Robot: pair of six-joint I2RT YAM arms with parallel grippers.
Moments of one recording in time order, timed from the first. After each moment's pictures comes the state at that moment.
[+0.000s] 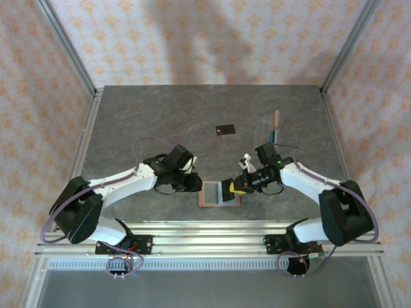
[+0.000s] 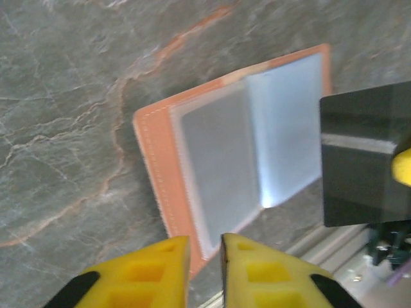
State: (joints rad) left arm -0.67 1.44 0.82 -0.49 0.35 -0.67; right arm 0.39 1.38 0.66 -0.51 -0.85 0.43
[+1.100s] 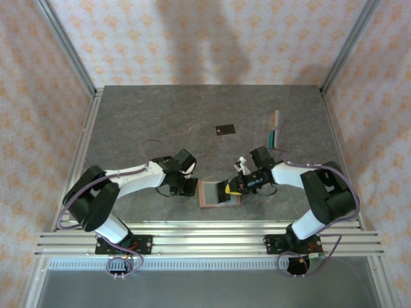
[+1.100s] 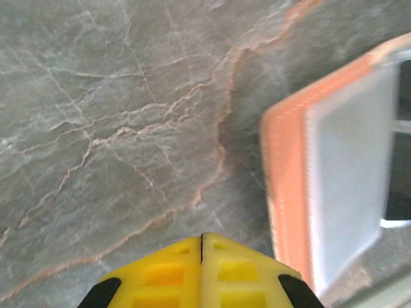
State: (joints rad) left arm -0.67 1.53 0.82 -0.55 0.26 -0.60; right arm 0.40 1.57 0.61 -0.25 -0.91 0.44
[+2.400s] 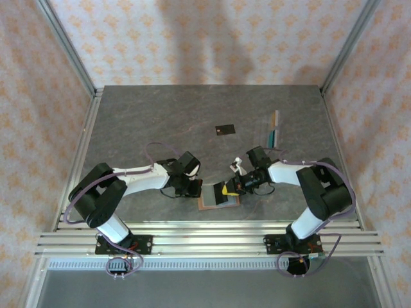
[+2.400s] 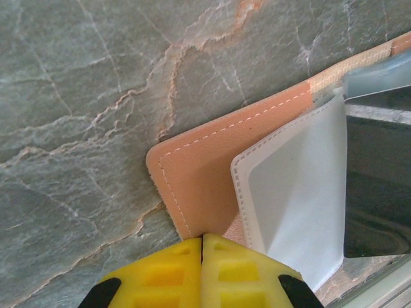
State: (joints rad) left arm -0.70 1.61 0.80 -0.42 0.31 -0.67; right arm 0.43 1.61 0.64 -0.25 -0.96 0.41
